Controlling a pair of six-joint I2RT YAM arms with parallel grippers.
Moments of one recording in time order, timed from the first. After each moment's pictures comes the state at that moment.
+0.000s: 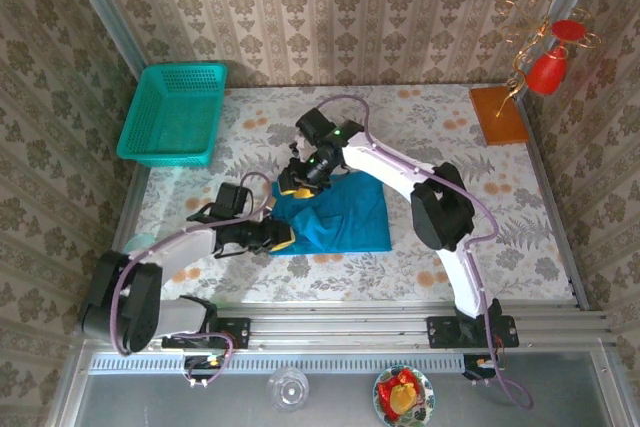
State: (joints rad) left arm -0.38 1.24 0.52 -0.33 0.74 -0.62; right arm 0.67 2.16 1.92 -0.90 -0.57 0.62
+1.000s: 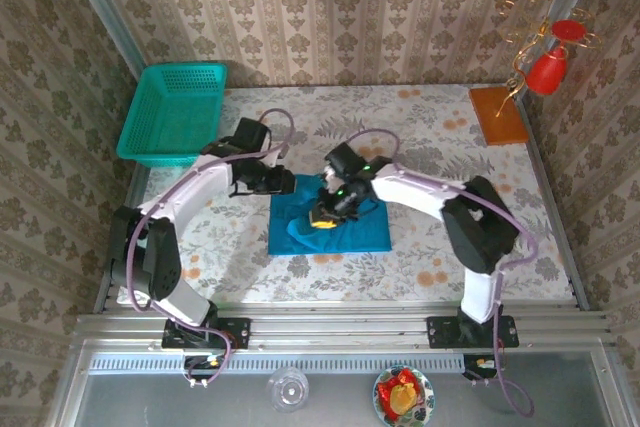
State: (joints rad) left arm -0.46 1.59 1.22 -0.76 0.35 -0.22; right arm 0.63 1.81 1.27 -0.59 -0.56 0.76
